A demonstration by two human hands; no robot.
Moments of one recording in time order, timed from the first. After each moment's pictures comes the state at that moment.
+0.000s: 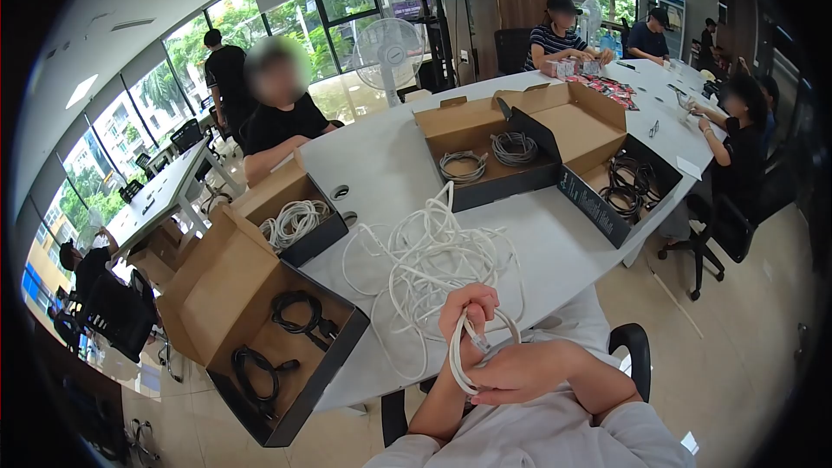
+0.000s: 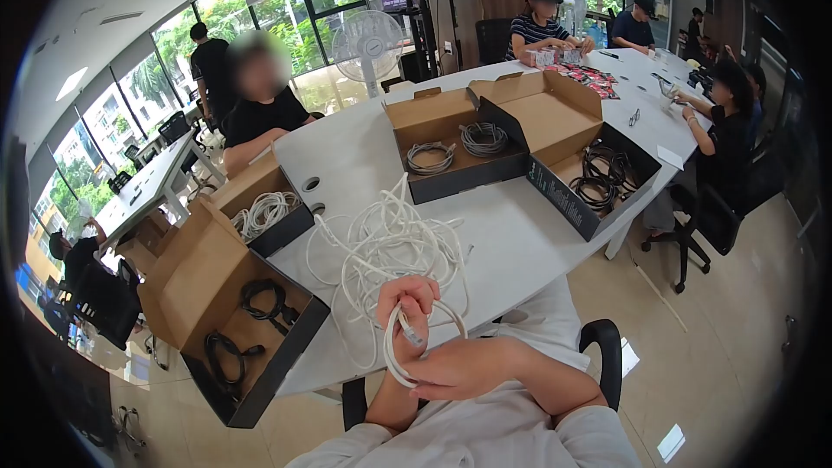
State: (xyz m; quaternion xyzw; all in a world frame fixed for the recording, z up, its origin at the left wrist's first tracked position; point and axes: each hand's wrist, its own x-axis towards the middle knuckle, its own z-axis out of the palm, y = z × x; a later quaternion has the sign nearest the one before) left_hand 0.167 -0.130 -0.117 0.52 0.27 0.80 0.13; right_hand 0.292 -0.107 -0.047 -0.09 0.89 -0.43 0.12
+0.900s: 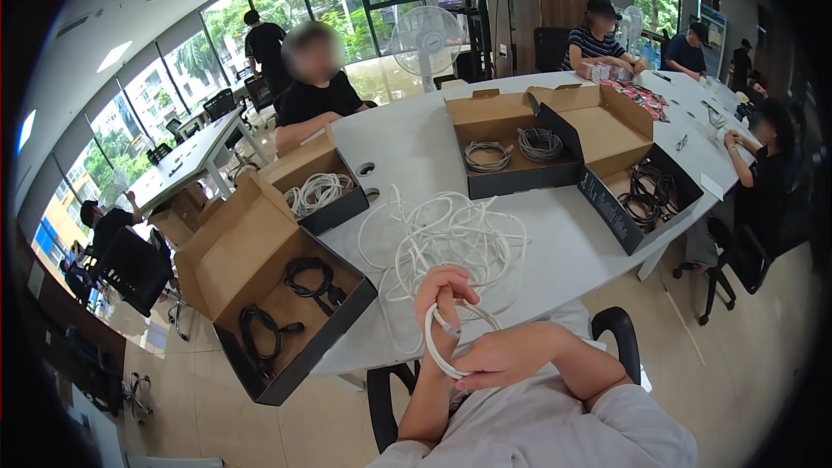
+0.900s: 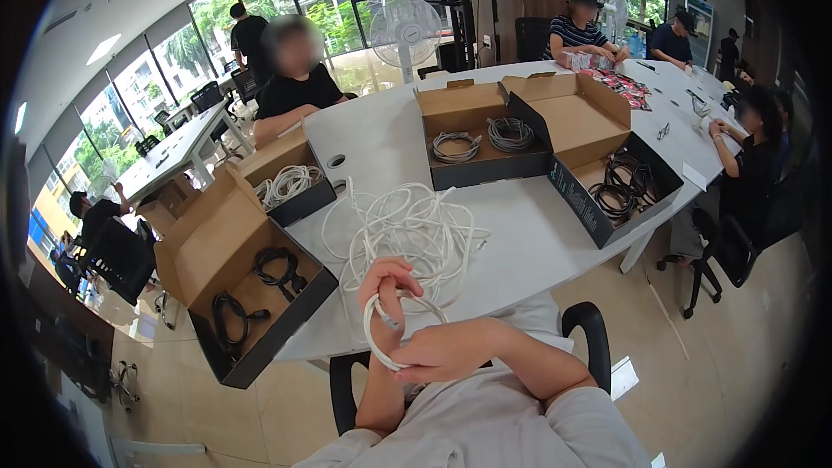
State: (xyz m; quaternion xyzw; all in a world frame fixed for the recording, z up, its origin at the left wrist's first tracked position) left_hand 0.153 -0.163 -0.116 0.43 0.41 0.79 0.14; right_hand 0.276 -0.098 -0.067 -0.21 0.85 -0.47 0.11
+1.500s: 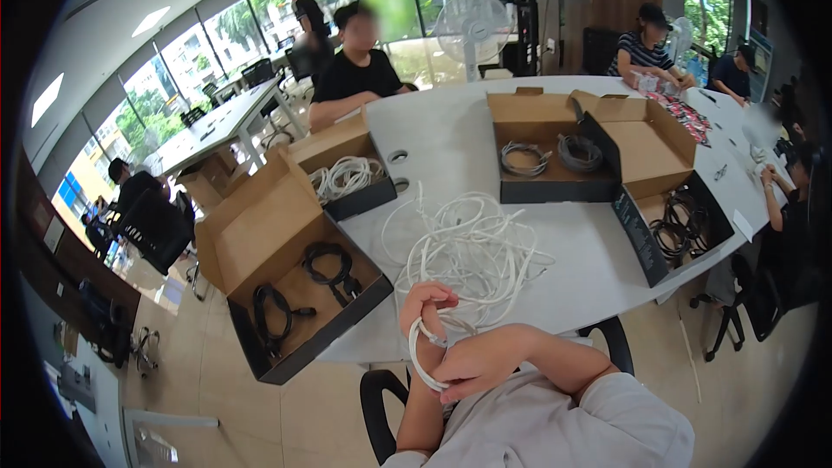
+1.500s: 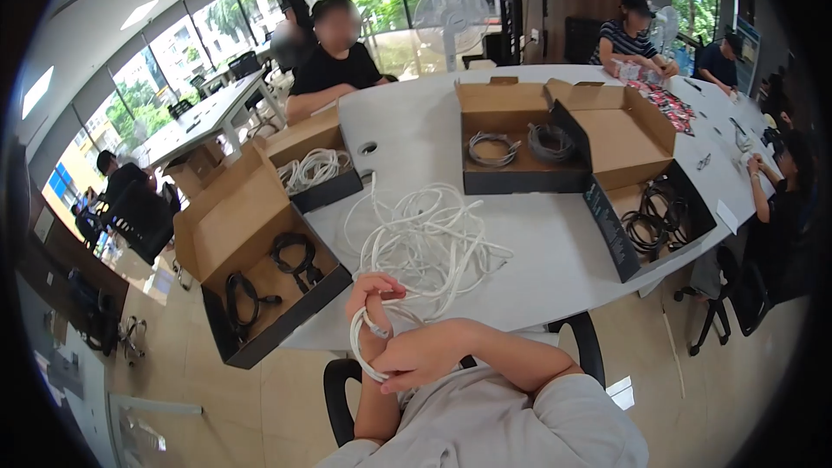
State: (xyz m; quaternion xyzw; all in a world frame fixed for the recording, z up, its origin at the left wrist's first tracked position) left_hand 0.133 -0.175 -0.126 0.35 0.52 0.78 0.02; right_hand 0.222 -0.086 -0.064 -0.35 0.79 -0.47 0.18
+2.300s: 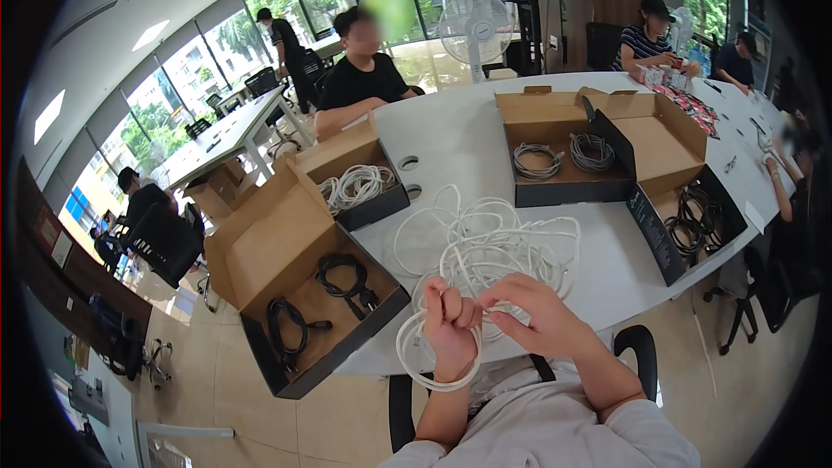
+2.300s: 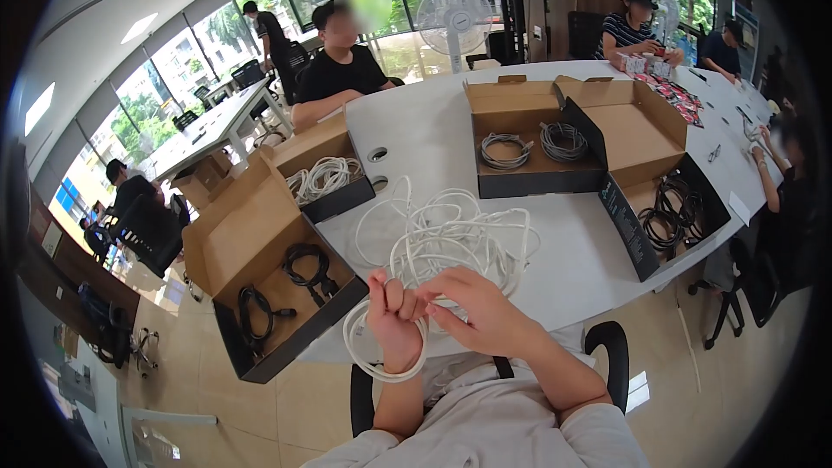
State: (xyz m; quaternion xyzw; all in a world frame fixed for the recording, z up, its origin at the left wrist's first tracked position) left_hand 0.127 -0.159 -0.113 0.20 0.16 0.92 0.31; right_hand 0.243 -0.054 -0.047 -0.05 0.85 -0.44 -0.27
